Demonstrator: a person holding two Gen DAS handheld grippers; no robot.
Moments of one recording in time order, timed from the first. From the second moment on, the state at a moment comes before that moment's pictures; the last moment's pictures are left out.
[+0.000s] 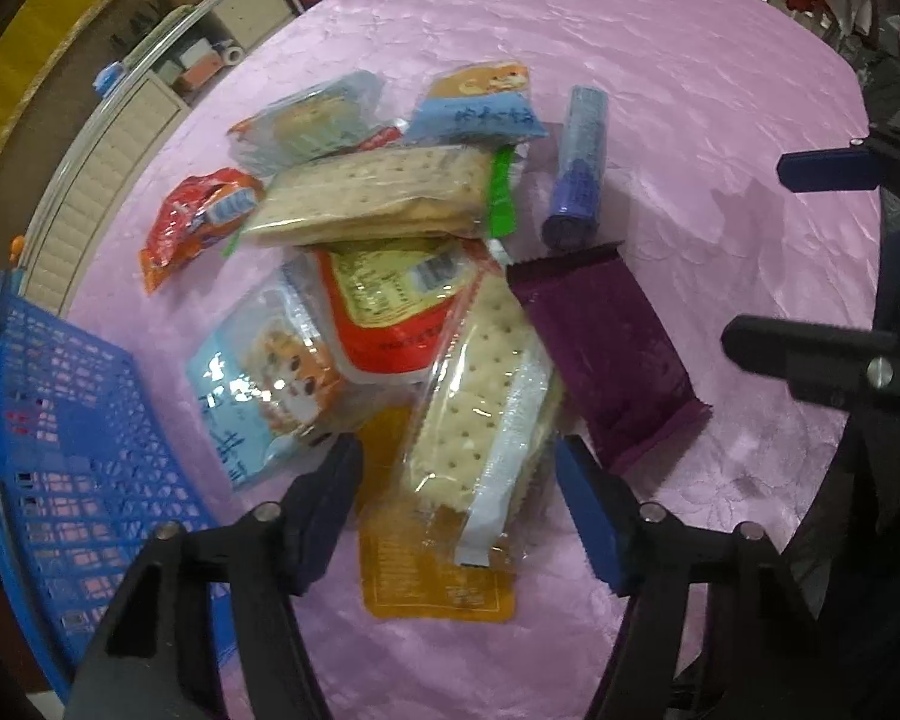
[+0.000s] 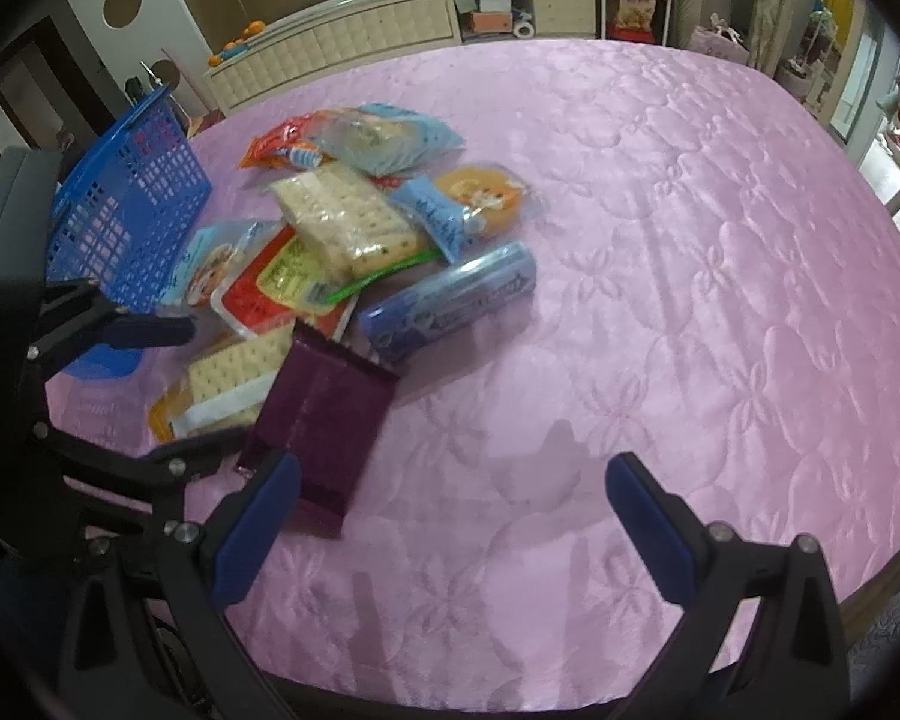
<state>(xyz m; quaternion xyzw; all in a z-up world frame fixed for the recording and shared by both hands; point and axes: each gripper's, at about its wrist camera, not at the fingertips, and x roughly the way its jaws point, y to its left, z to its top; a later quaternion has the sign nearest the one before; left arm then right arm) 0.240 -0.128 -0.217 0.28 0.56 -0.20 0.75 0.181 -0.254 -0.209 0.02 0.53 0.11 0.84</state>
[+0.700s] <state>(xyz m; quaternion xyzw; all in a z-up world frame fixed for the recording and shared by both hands) 0.228 -0.092 -0.184 0.20 0.52 -0.17 0.82 0.186 -0.252 -0.213 0.10 0.57 0.11 0.81</state>
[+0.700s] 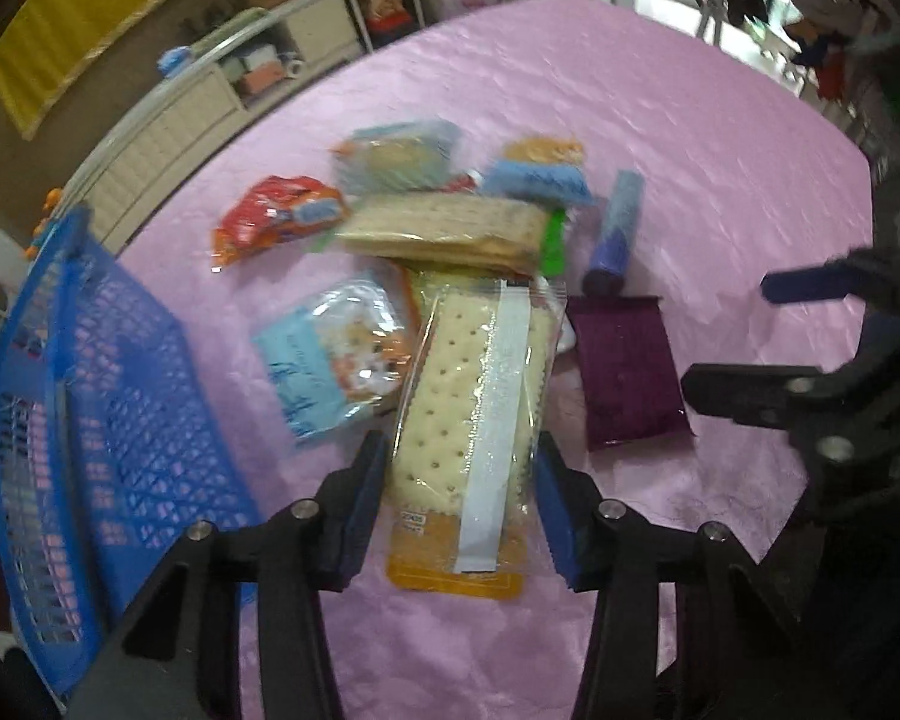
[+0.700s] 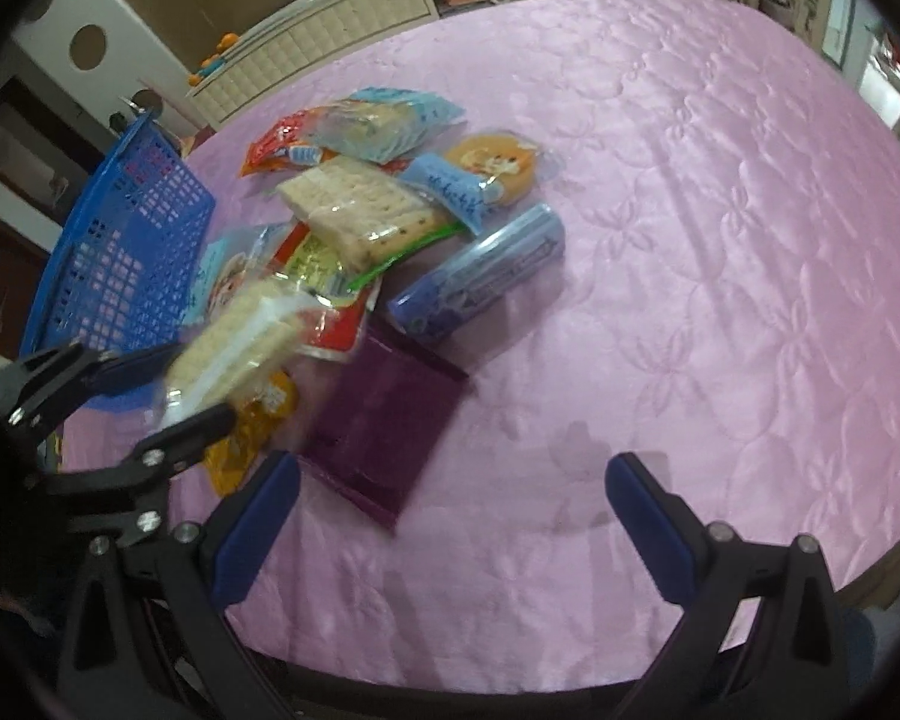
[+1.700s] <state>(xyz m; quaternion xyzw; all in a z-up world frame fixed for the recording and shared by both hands) 0.213 -0.064 -0.189 0.13 0.51 -0.14 0.84 0.175 -0.194 -0.233 -0.05 0.56 0.05 0.82</state>
